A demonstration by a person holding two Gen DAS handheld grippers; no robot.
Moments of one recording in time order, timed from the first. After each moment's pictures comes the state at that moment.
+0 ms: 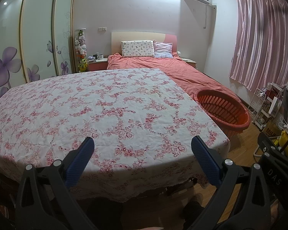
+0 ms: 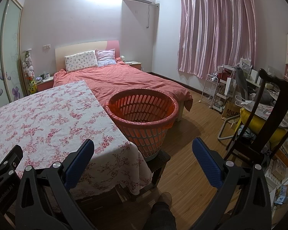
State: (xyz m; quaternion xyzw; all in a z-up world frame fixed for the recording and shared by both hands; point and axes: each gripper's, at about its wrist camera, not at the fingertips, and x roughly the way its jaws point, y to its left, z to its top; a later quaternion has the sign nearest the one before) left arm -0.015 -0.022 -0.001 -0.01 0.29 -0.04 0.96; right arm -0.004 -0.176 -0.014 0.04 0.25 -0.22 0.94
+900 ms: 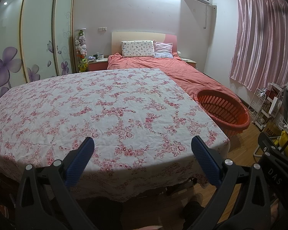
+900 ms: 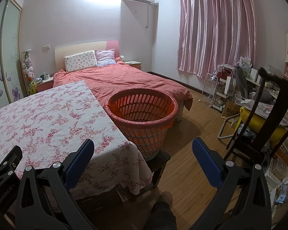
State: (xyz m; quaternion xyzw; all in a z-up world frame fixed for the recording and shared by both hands) left arm -0.015 -0.022 -0.001 -0.01 0.29 -0.04 0.96; right arm -0.006 -0.178 -0.014 0.04 0.25 -0.22 0.94
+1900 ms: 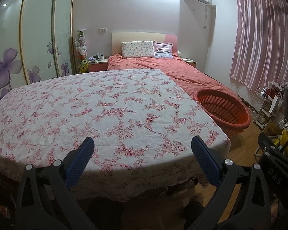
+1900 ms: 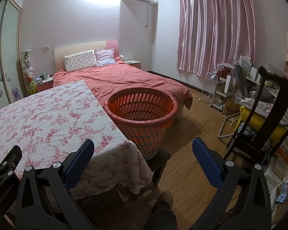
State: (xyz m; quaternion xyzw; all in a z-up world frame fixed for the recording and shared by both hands) left arm -0.018 -0.025 -0.003 0.00 0.29 -0.04 0.96; right arm -0.007 -0.179 -0.014 0.04 0.25 -0.22 0.94
